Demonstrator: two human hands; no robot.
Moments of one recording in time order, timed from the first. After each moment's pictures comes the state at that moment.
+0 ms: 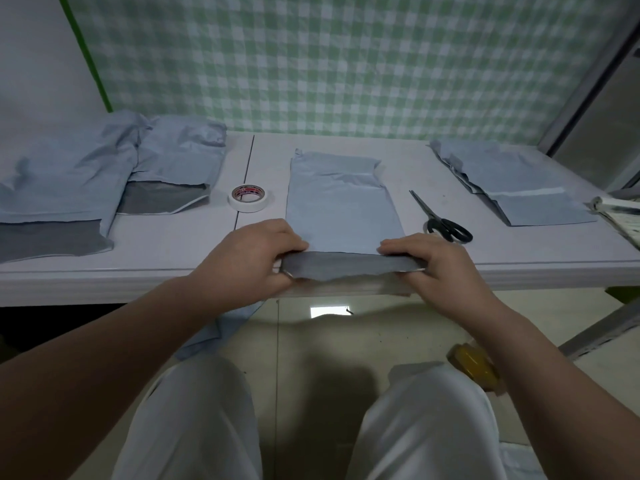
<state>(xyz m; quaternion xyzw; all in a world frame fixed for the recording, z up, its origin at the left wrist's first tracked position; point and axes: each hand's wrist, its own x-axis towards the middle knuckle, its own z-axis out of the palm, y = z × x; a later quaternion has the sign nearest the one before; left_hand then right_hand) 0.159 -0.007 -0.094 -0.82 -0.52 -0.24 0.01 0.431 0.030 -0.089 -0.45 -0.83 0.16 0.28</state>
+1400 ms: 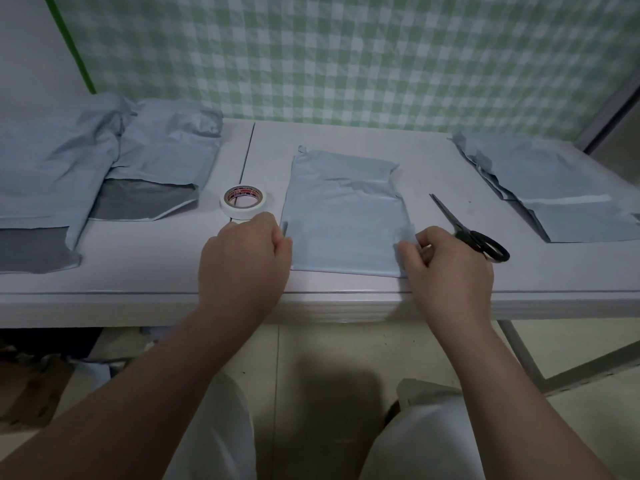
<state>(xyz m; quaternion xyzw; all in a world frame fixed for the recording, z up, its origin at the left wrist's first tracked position) 0.184 0.012 -0.098 -0.59 -0.74 -0.33 0.01 0.388 0.058 -0.103 -0.64 -0.68 0.05 0.34</state>
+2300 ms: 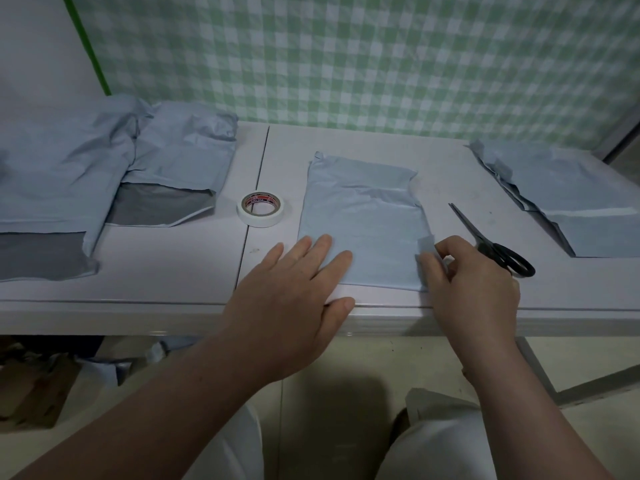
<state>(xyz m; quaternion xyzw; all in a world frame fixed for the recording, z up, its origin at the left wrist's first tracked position) 0.185 -0.008 -0.102 -0.79 -0.61 -0.07 0.06 0.381 0.049 -0.094 -0.66 -0.68 0.05 0.31</state>
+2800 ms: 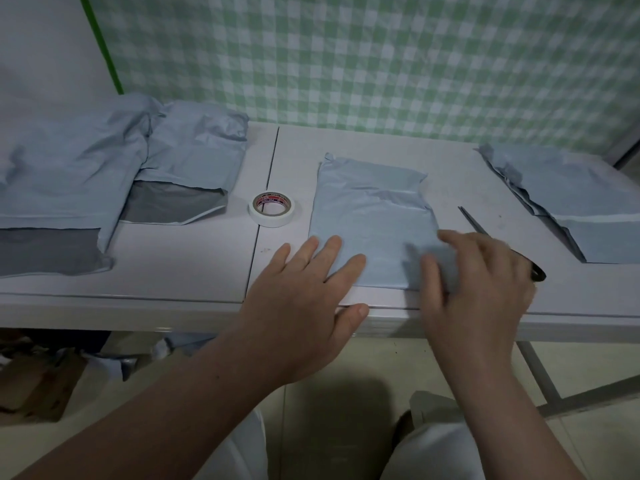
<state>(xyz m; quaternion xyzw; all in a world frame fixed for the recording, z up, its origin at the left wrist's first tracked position) 0.186 -0.009 -0.105 -0.78 -0.61 -0.08 0.06 0.368 0.032 -0.101 -0.60 -0.69 -0.08 0.40</state>
